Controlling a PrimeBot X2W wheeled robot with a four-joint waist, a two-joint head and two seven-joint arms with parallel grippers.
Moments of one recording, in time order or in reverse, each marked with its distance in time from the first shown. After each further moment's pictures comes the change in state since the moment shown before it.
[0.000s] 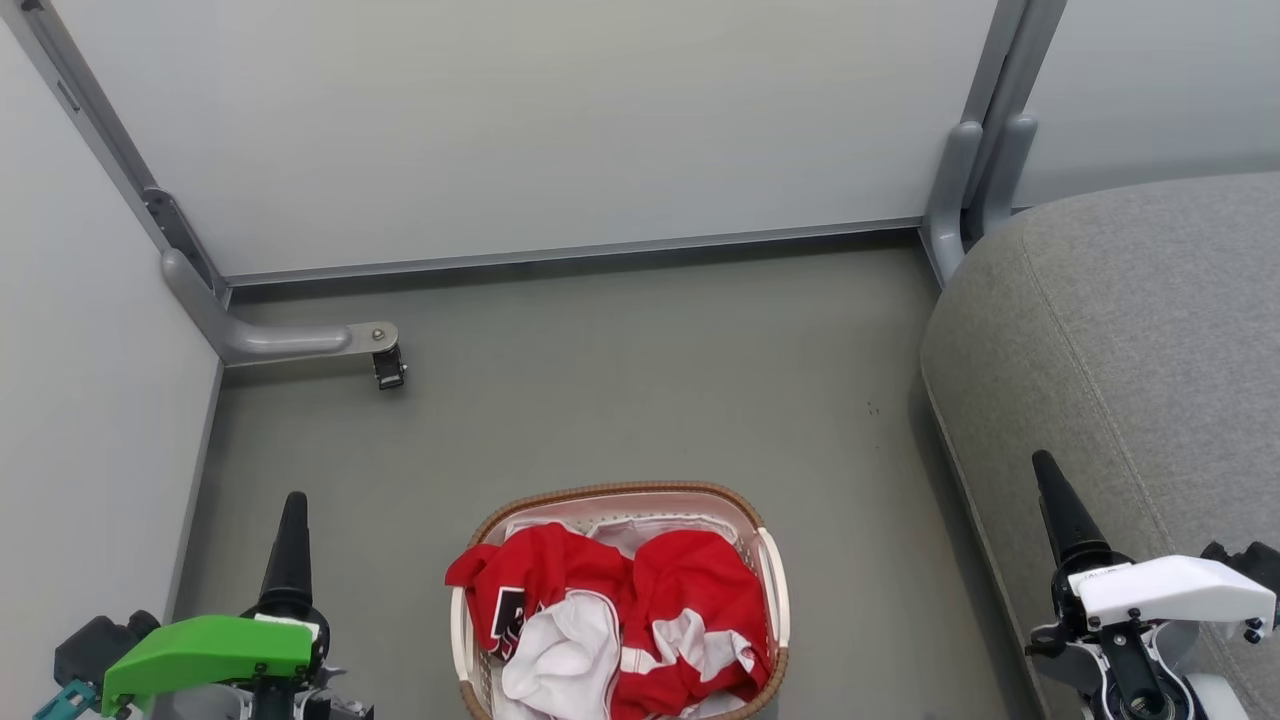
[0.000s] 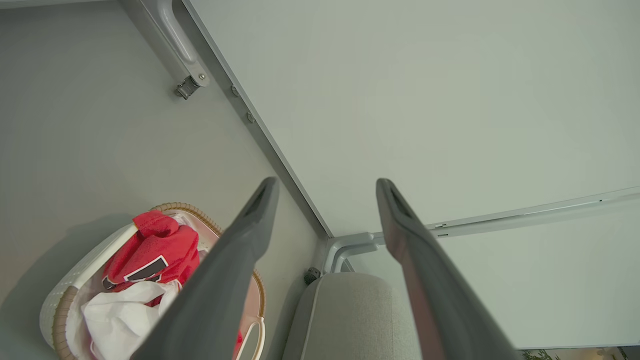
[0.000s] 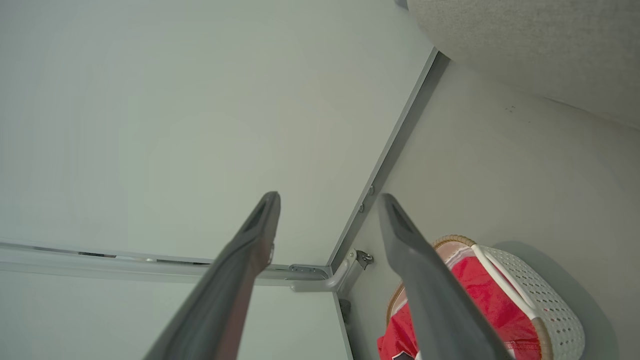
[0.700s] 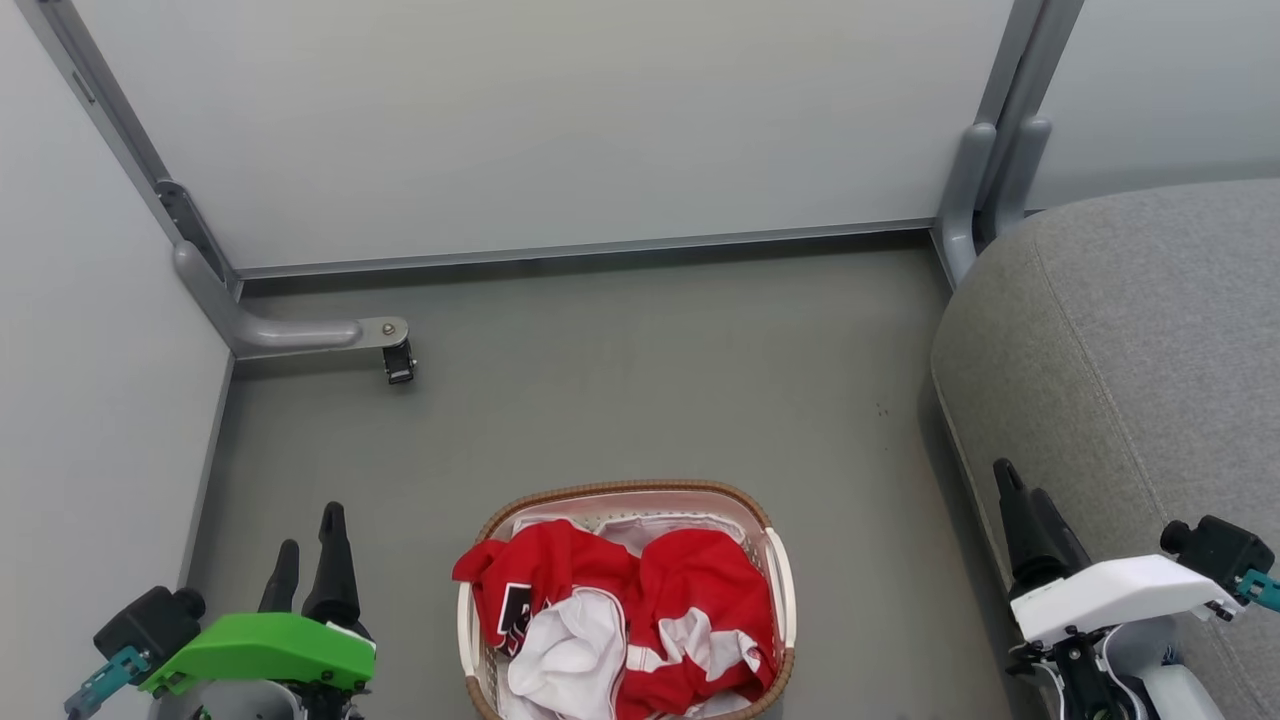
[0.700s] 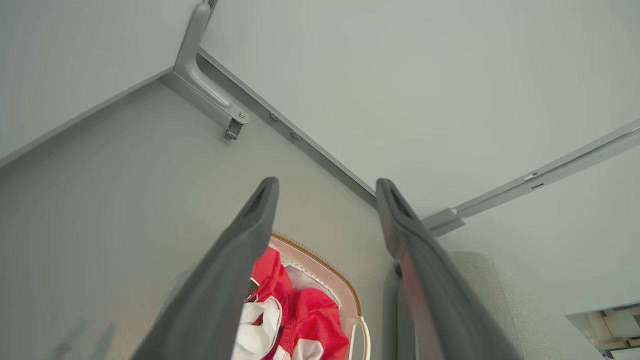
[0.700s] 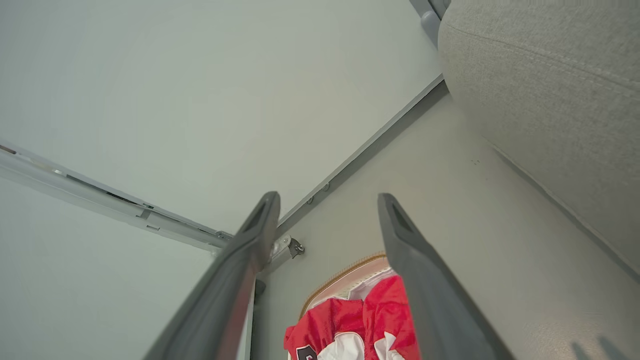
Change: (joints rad) left arm 0.000 0.016 -0.080 0.028 0.374 0.043 -0.077; right arm 0.000 -0.021 0.080 0.012 -0.378 0.000 -0.081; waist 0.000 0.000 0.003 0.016
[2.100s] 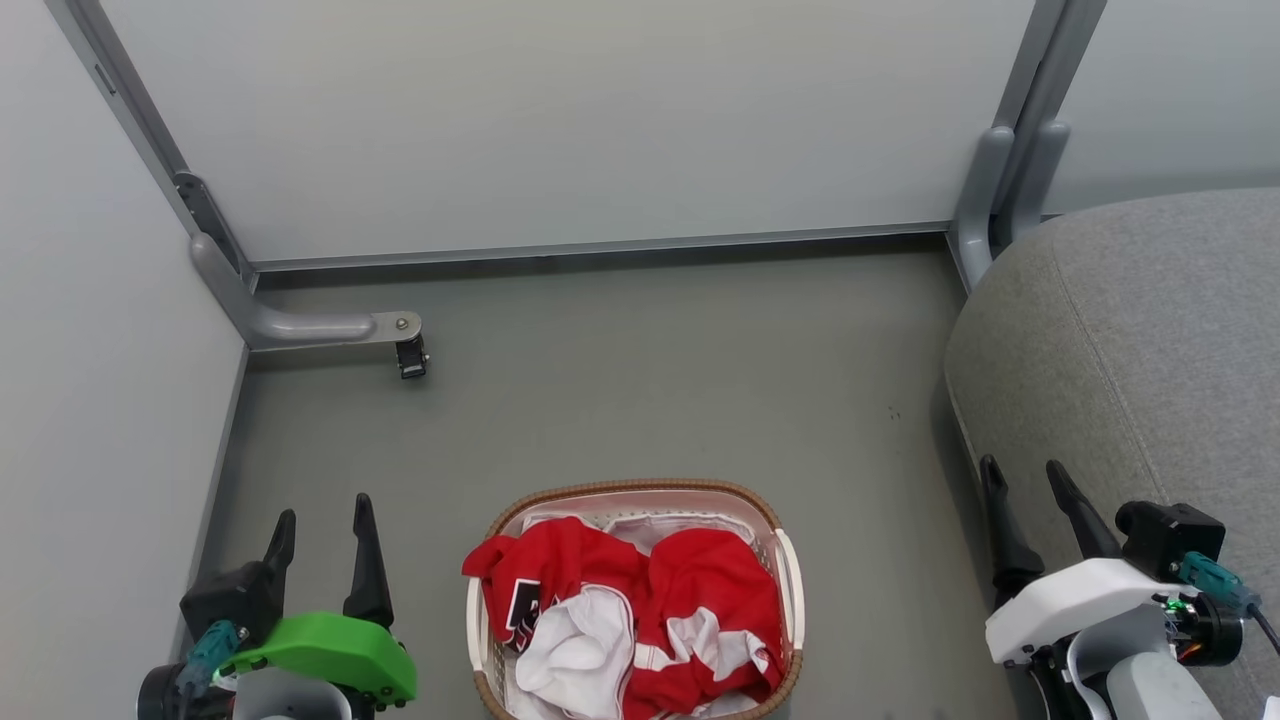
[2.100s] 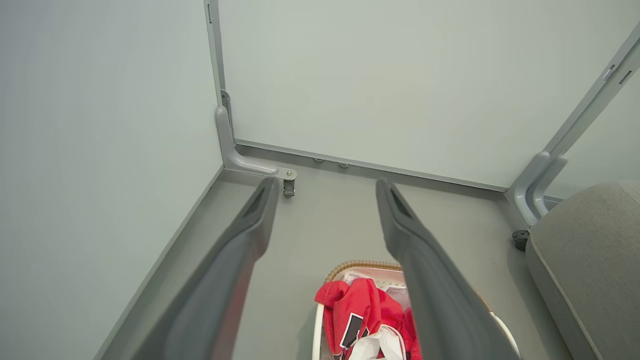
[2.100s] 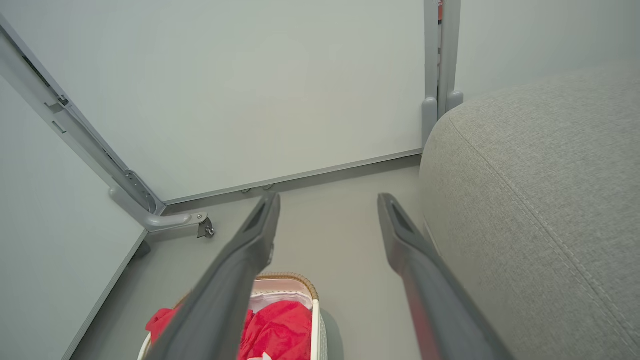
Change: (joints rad) left arm -0.001 0.044 -0.111 -0.009 0.487 0.107 -0.120; right arm -0.019 0.011 -0.017 0.036 -0.591 0.000 -0.119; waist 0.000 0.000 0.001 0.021
